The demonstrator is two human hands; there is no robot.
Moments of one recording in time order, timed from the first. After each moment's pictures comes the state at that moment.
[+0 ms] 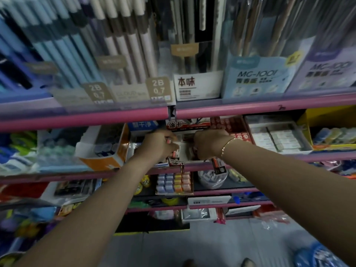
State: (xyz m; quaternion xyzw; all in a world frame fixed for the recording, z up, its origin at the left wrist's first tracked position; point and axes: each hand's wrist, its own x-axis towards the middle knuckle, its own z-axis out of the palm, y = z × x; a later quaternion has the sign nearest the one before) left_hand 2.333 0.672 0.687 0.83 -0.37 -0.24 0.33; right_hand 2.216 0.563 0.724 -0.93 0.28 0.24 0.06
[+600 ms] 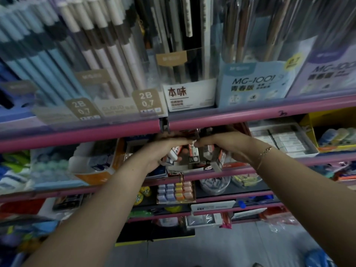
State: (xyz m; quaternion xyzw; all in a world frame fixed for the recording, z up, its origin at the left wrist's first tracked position) left_hand 2.325 0.647 0.713 0.74 -0.26 -0.47 0.41; right_hand 2.184 0.521 0.707 -0.65 0.43 -0.02 0.63
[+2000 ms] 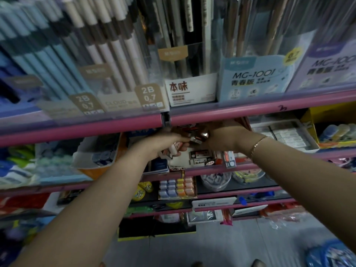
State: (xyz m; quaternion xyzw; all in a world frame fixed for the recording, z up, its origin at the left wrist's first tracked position) left_hand 2.332 0.635 0.716 0.77 -0.27 -0.48 0.33; right_hand 2.194 0.519 0.722 -0.95 0.25 0.10 0.17
